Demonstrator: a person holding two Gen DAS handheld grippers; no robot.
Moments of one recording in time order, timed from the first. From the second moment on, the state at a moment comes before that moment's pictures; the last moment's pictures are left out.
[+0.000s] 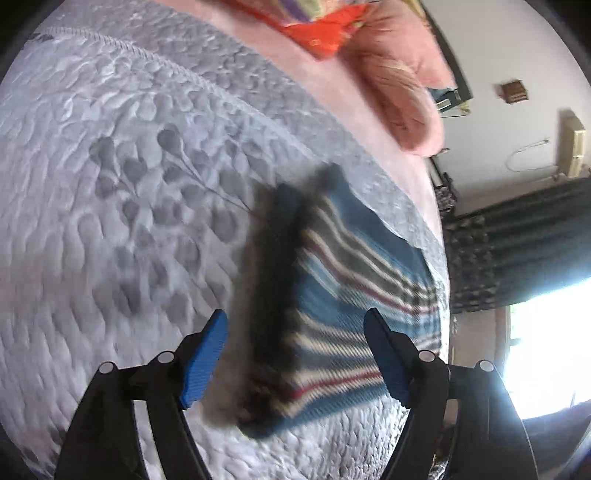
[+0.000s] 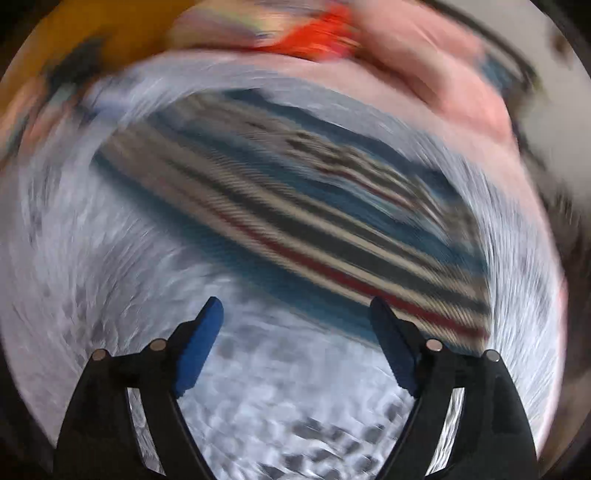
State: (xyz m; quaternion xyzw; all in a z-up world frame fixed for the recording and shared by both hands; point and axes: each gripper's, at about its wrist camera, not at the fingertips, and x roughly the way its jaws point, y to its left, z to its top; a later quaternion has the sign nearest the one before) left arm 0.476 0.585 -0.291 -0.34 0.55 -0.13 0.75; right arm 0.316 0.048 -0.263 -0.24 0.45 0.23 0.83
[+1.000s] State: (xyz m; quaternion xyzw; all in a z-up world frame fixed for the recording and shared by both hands) left arm 0.595 0.514 -0.339 -0.27 0.59 -0.24 0.72; right arm 0.315 0.299 -0.332 -0.36 0.33 0.28 0.82
